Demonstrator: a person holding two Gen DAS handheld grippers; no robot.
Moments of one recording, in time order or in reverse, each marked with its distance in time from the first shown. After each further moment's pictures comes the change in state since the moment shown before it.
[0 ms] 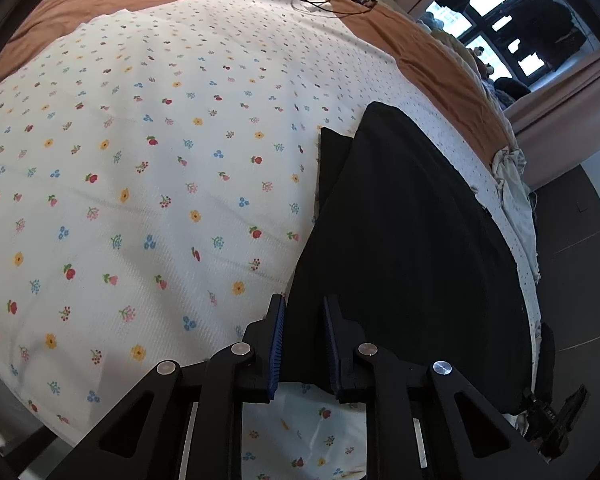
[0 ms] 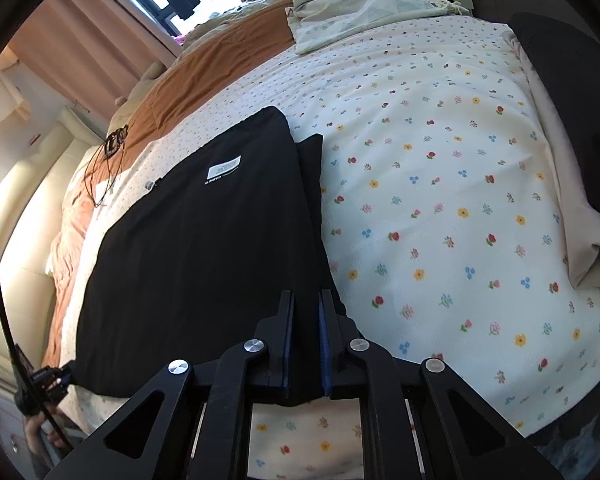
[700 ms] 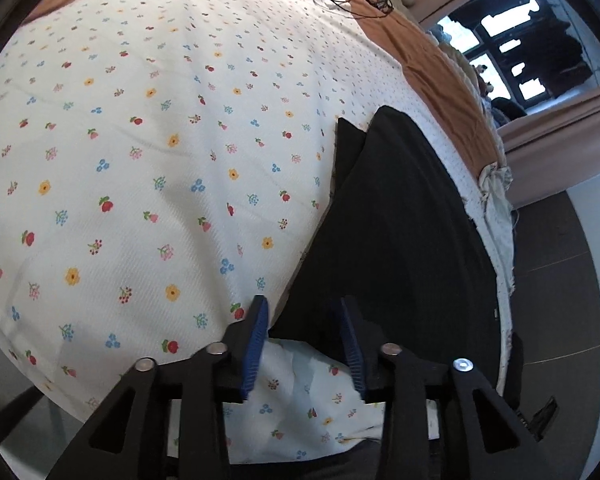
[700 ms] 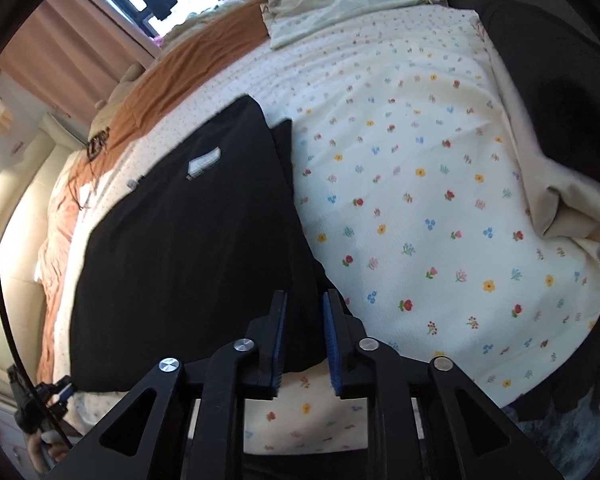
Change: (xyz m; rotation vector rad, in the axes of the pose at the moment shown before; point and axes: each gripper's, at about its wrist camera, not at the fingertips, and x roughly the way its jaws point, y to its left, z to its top) left arm -0.020 0.038 -0.017 -0.131 0.015 -0.133; right arm -0.029 -0.002 -0.012 0.067 -0.018 -0.028
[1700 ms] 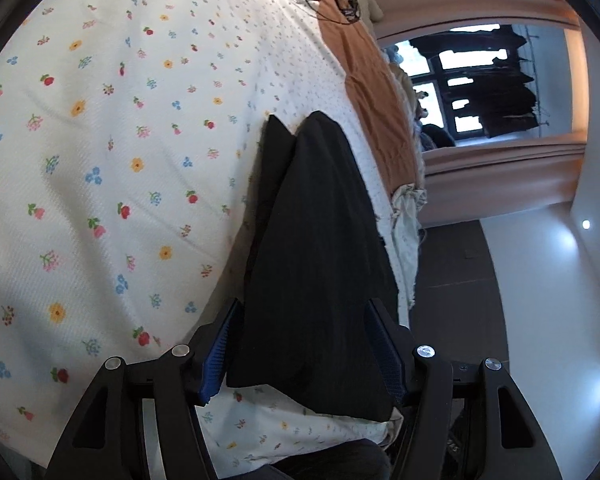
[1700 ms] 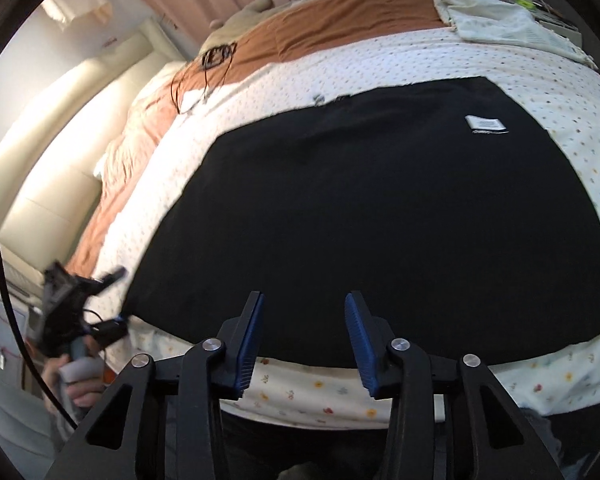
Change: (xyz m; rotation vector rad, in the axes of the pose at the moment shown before) left arm 0.010 -0.001 0.005 -0.119 0.029 -0.402; right arm 0.054 0.214 -0.067 -0.367 0.149 0.157
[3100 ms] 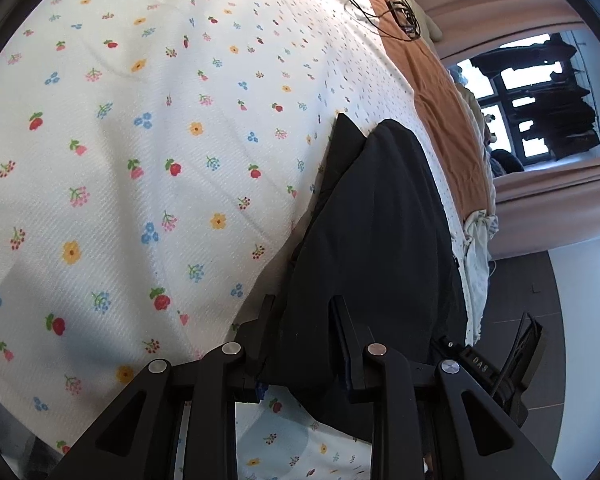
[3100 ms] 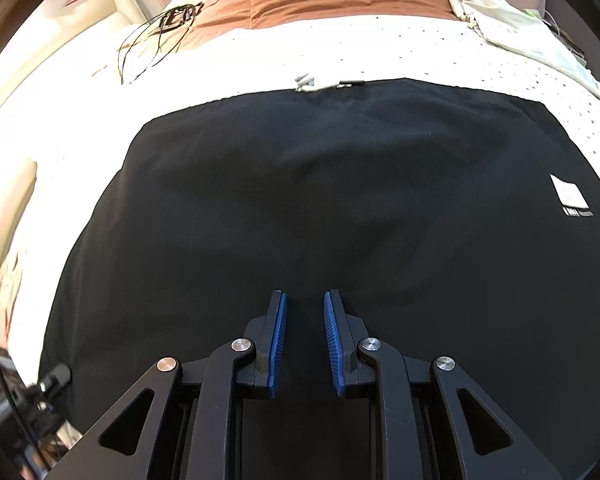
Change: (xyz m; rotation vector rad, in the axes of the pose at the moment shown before) left arm 0.021 0.005 -0.022 -0.060 -0.116 0.319; right arm 0.112 0.010 0.090 -0.020 0.078 -0.184
